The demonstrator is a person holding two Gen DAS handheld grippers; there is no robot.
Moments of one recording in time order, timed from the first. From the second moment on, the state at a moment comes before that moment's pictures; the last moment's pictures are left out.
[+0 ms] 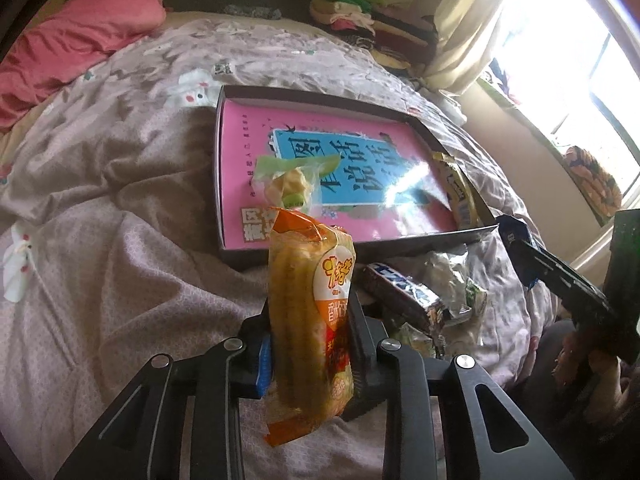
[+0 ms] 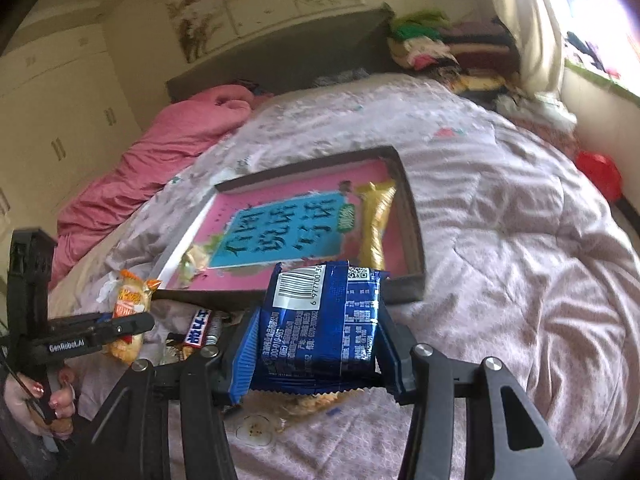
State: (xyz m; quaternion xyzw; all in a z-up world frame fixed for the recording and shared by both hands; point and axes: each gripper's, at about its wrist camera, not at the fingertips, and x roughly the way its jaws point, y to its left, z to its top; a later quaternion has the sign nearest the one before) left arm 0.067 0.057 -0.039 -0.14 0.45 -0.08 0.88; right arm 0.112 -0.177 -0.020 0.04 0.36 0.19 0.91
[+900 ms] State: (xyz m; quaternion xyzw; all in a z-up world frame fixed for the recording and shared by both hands) left arm 0.077 0.038 0.004 -0.12 0.41 -0.08 0.90; right arm 0.106 -0.162 0.002 0.04 0.31 0.25 0.92
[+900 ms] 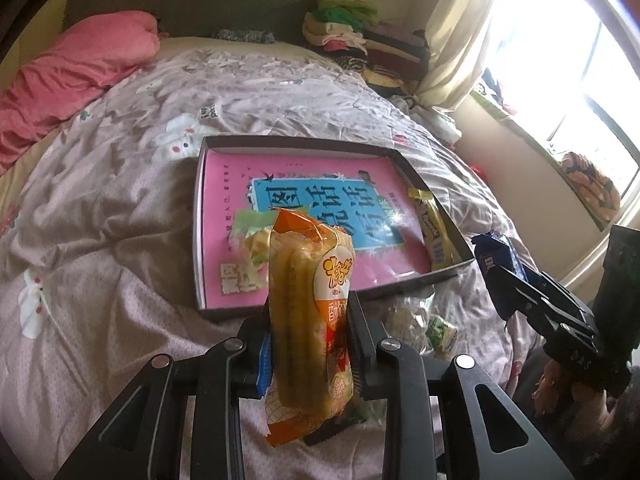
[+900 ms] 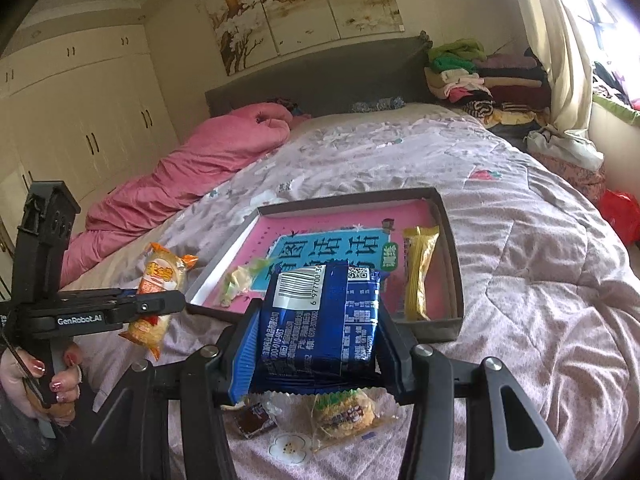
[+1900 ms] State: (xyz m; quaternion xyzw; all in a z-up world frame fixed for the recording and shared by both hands) left arm 0.145 -0.005 0.020 -0.12 0.39 -0.09 0.91; right arm 0.155 -0.177 0.016 0.06 0.29 0.23 0.93
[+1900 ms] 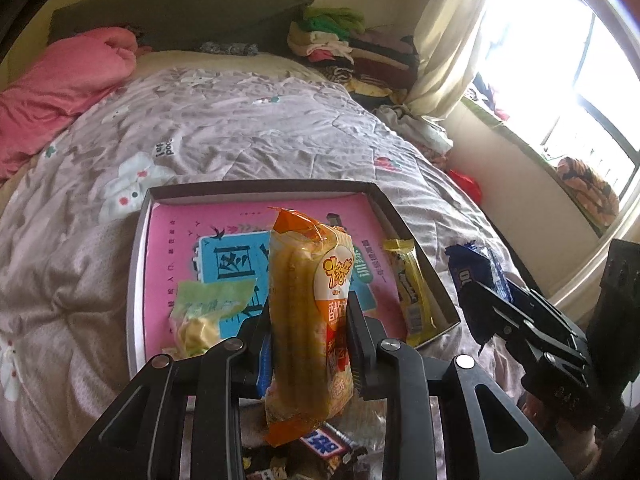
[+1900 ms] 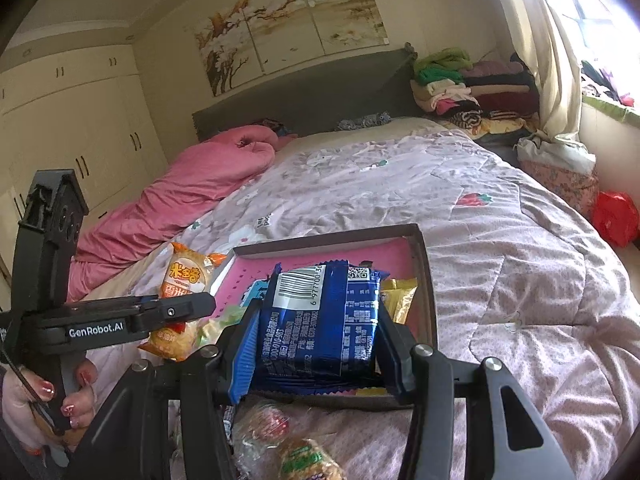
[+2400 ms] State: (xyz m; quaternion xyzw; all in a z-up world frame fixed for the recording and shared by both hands) left arm 0.174 -0.015 -0.010 -0.11 0.43 -0.08 0.89; right arm 0.186 -0.166 -0.004 0.06 0.32 0.23 0.91
